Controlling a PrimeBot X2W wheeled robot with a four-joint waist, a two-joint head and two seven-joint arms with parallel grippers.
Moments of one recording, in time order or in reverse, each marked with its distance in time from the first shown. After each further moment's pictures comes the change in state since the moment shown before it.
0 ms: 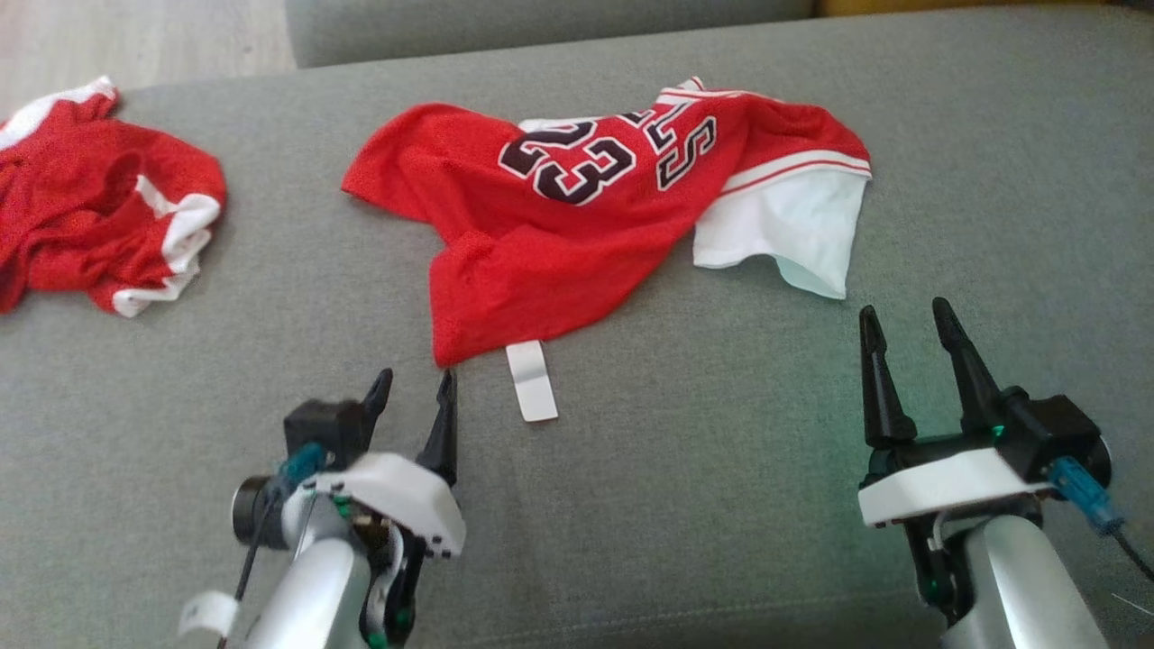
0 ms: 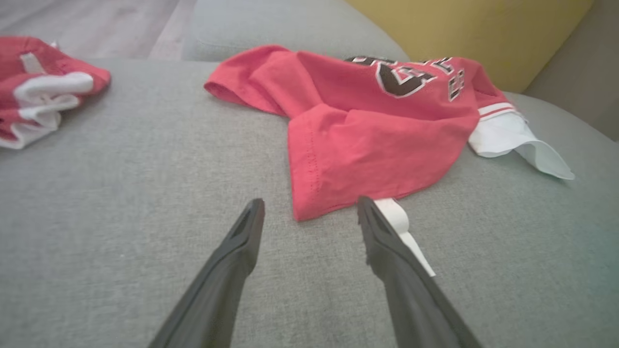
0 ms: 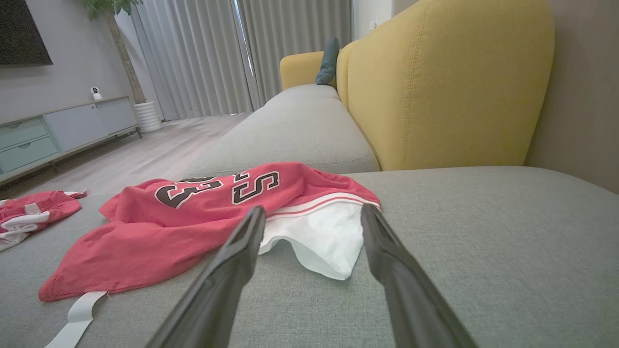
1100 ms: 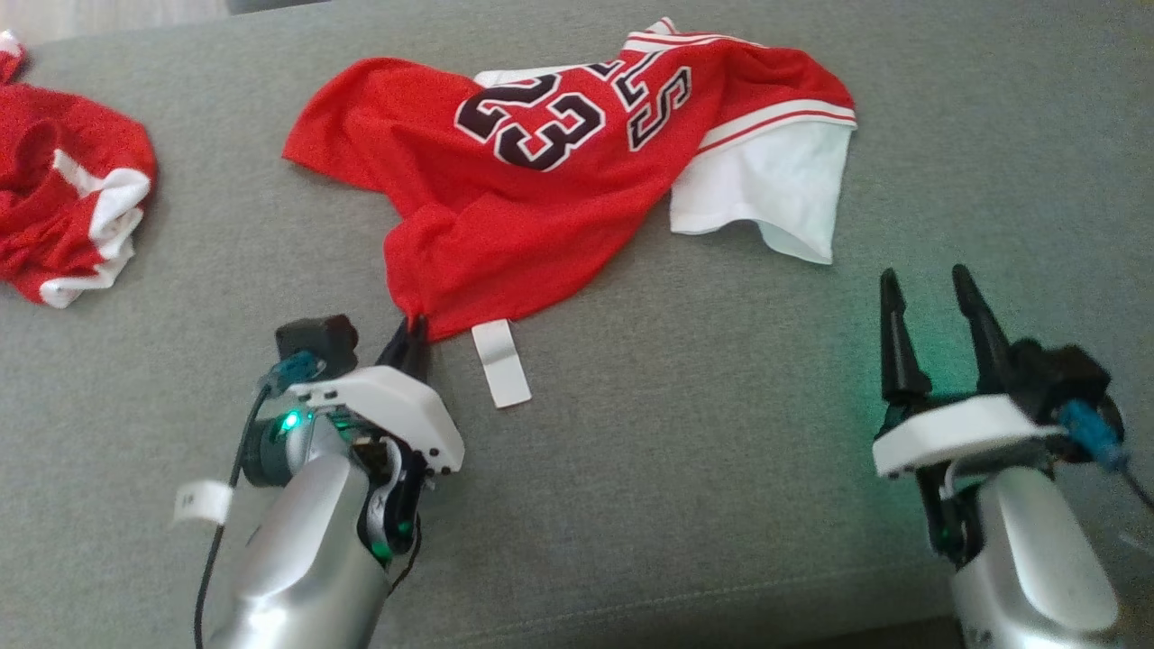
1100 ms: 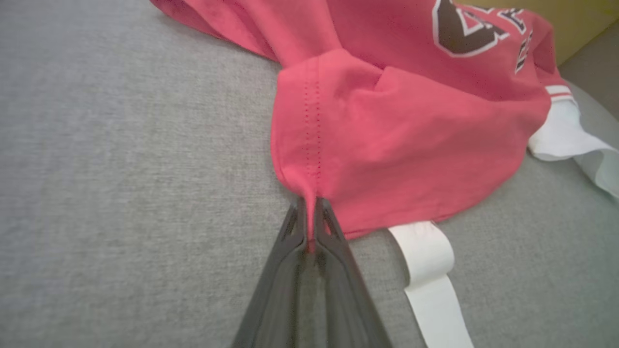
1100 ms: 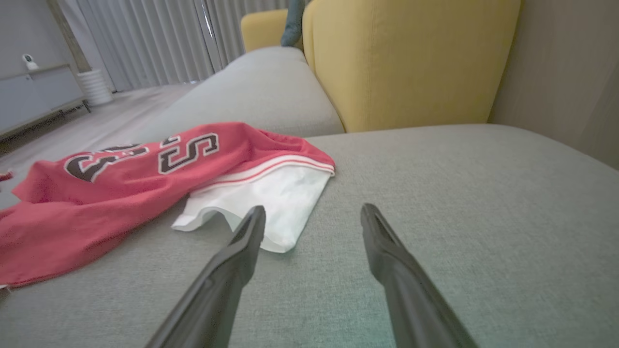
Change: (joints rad) left arm -0.256 -0.013 -0.053 0.275 -0.198 0.021 0.061; right arm -0.113 0.000 -0.048 0.125 -0.008 0.000 0.010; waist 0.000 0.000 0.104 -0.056
